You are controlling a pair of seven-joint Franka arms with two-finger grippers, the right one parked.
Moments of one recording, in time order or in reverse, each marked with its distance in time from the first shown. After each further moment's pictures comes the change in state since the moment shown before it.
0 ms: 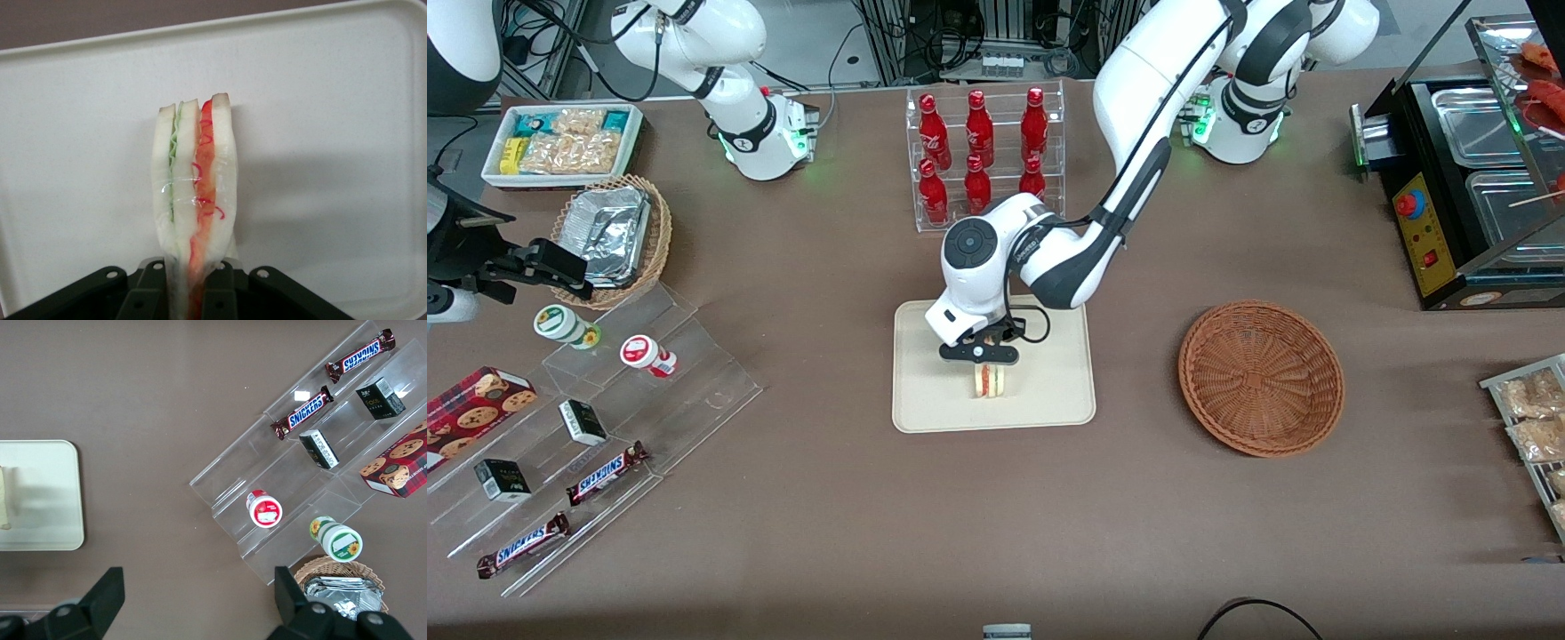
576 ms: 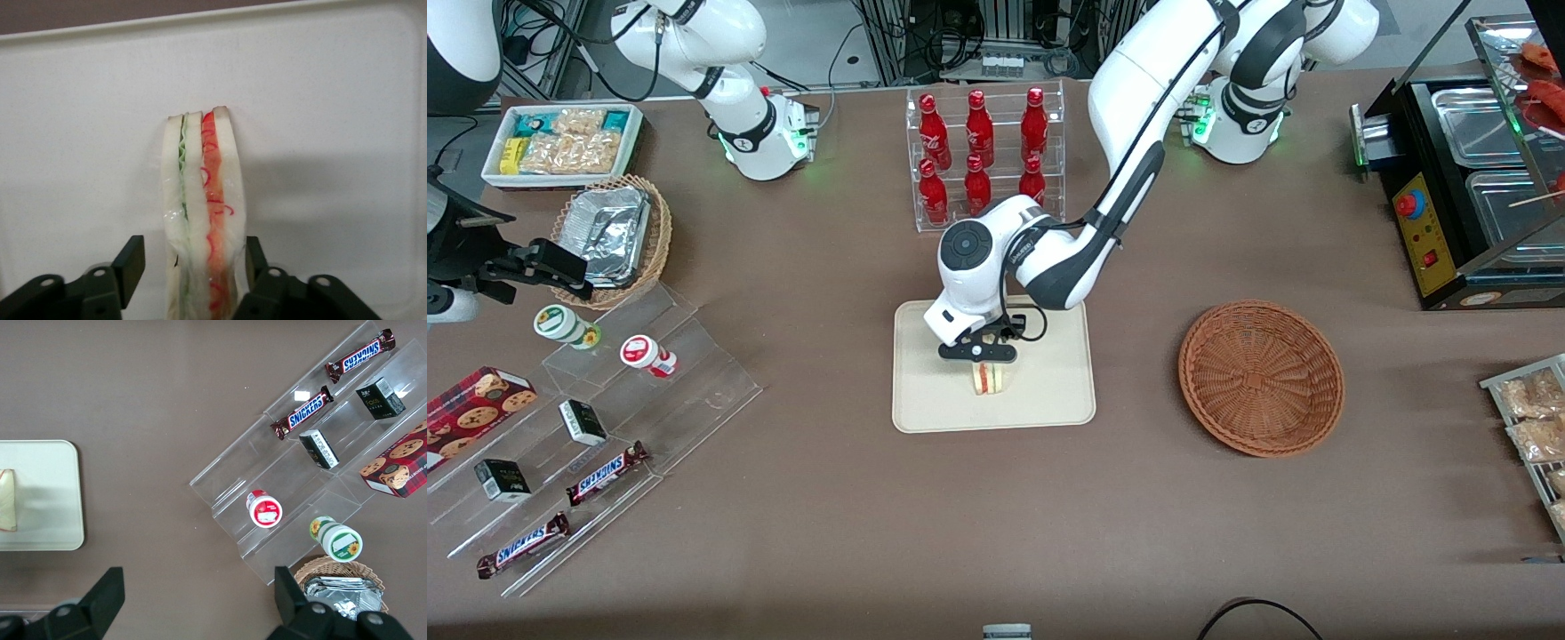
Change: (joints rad) arm -0.005 0.013 0.002 0.015 0.000 0.000 -0.034
